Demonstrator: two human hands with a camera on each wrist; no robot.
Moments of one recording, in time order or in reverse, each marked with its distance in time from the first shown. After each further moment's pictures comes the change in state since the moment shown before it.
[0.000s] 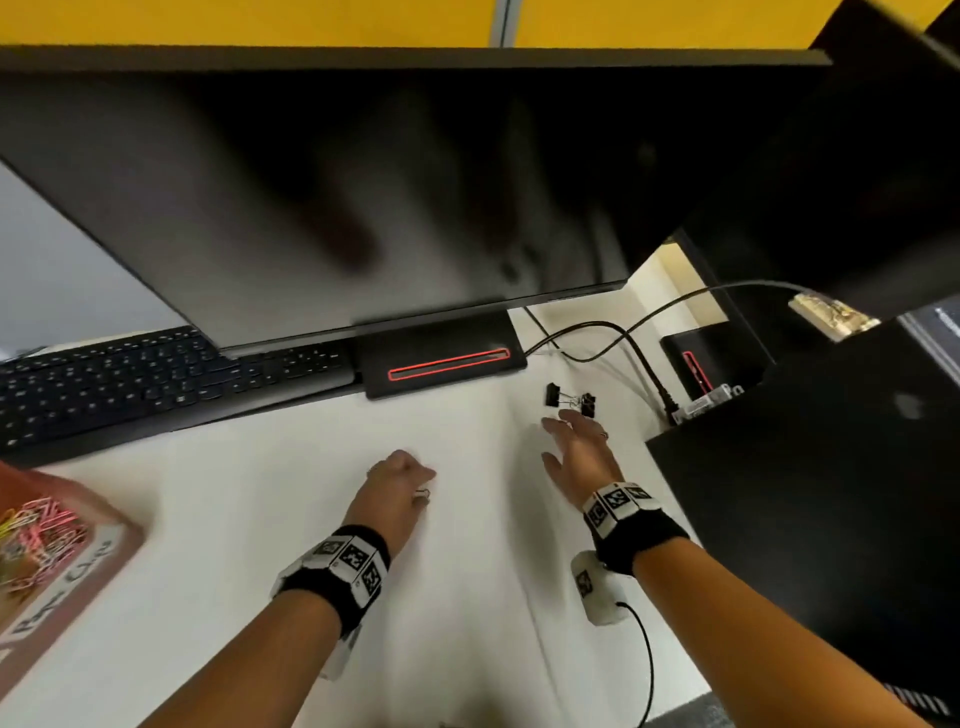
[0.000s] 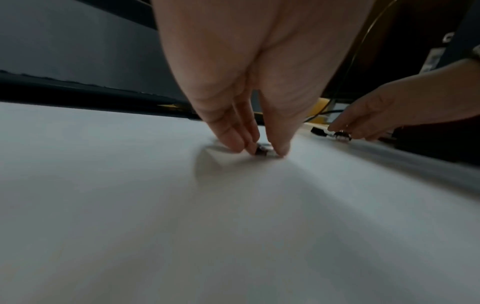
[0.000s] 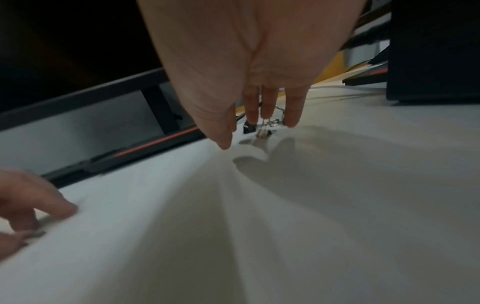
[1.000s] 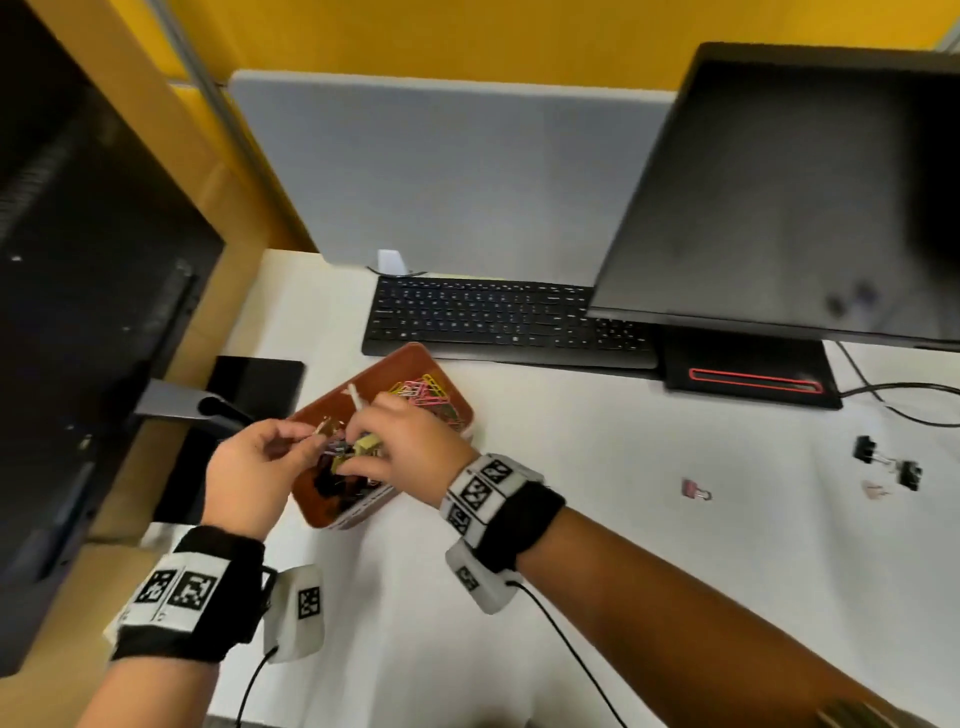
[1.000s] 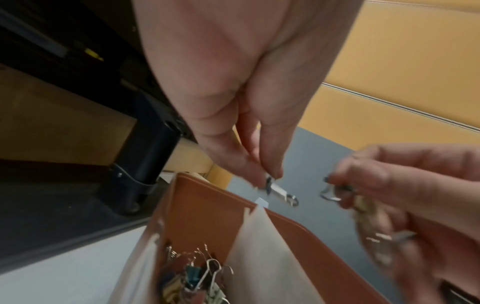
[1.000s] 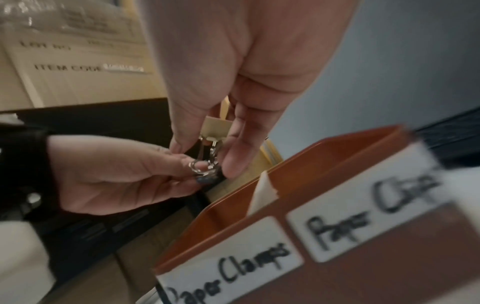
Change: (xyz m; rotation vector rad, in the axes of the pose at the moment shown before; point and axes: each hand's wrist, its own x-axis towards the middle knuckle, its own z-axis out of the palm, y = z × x) left_hand -0.266 -0.184 -0.228 -0.429 0.823 -0.602; right_hand -0.119 -0.451 0.103 0.365 -0.460 -0.959
